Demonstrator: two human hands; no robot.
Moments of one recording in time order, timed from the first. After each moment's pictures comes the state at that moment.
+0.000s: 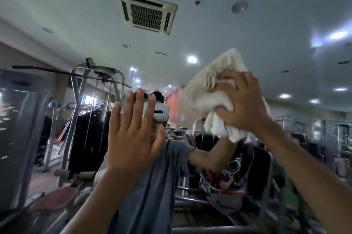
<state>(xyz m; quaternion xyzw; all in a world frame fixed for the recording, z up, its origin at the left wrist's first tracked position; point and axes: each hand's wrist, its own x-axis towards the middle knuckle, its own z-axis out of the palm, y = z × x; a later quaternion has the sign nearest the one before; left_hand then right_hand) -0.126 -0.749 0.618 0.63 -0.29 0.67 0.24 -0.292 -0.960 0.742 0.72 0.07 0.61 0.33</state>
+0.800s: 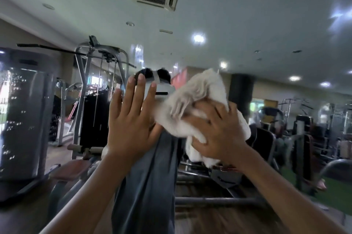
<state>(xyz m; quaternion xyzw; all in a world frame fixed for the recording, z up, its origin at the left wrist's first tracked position) -0.122 -0.740 0.591 0.64 -0.32 0.67 0.22 -0.269 -0.926 0.627 0.71 0.13 0.58 0.38</state>
